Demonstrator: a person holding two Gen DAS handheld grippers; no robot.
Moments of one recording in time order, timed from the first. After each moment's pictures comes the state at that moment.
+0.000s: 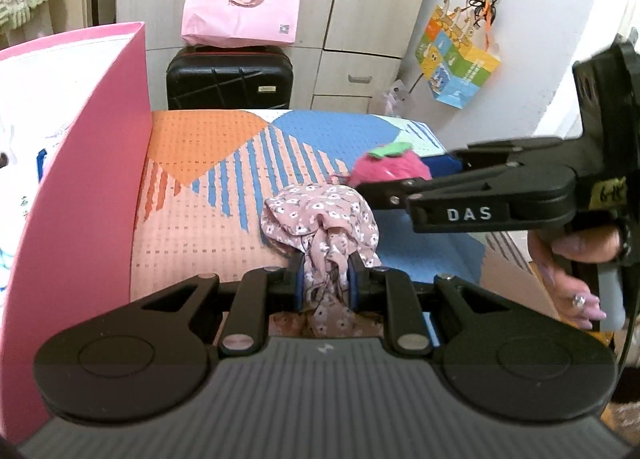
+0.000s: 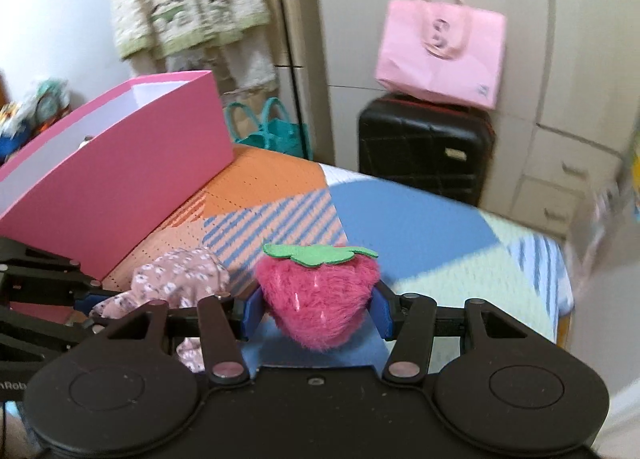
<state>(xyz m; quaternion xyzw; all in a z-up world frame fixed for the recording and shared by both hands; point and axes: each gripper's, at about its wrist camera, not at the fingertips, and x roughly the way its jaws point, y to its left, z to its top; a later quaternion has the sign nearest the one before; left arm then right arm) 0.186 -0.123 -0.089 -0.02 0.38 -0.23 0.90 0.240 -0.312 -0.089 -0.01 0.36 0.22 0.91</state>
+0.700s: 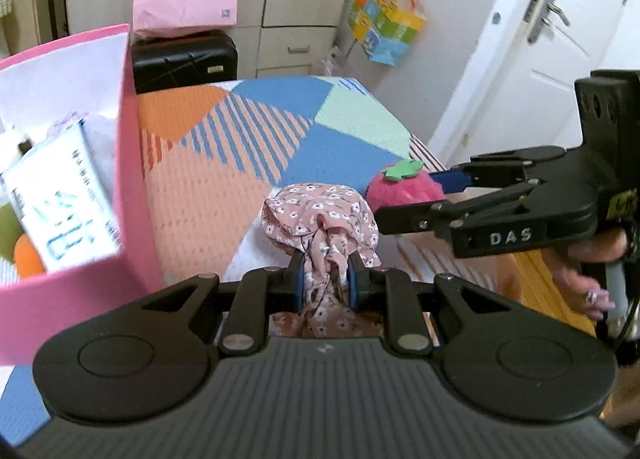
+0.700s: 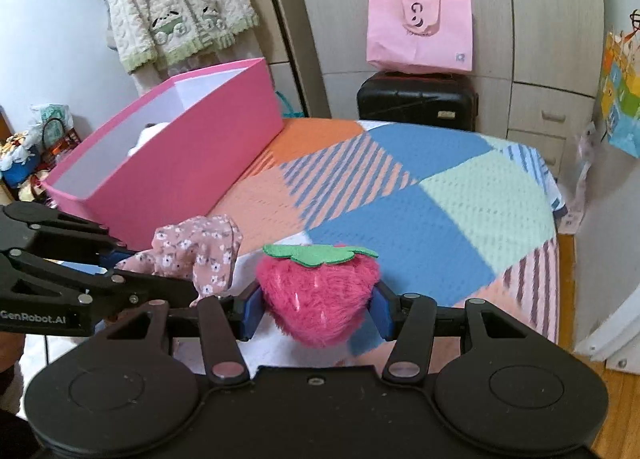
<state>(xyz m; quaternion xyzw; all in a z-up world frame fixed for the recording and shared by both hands) 0.109 -0.074 -0.056 0.03 0.40 -0.33 0.86 0.113 -0.288 -0.068 0.04 0.39 0.21 0.90</state>
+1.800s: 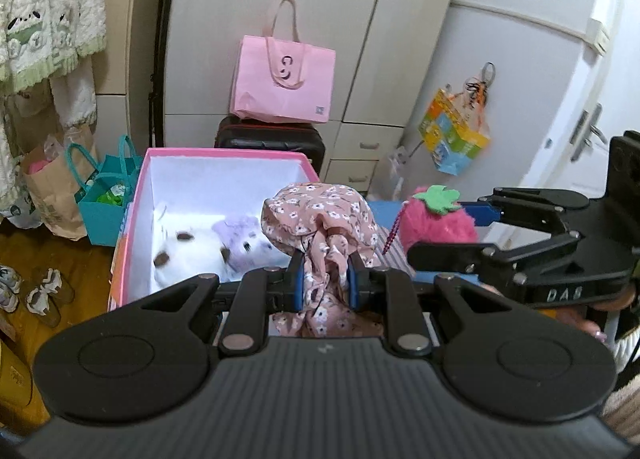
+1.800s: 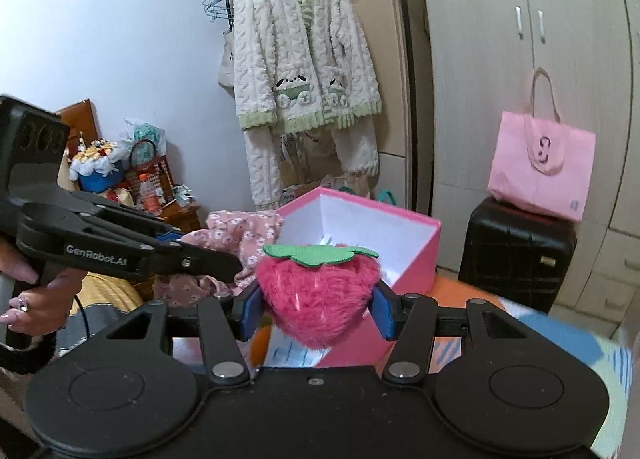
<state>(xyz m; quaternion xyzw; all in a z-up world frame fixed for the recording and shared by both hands) 0.169 0.080 0.036 -0.05 0.31 -0.25 0.92 0.169 -0.154 0.034 -0.03 0.25 0.33 0.91</state>
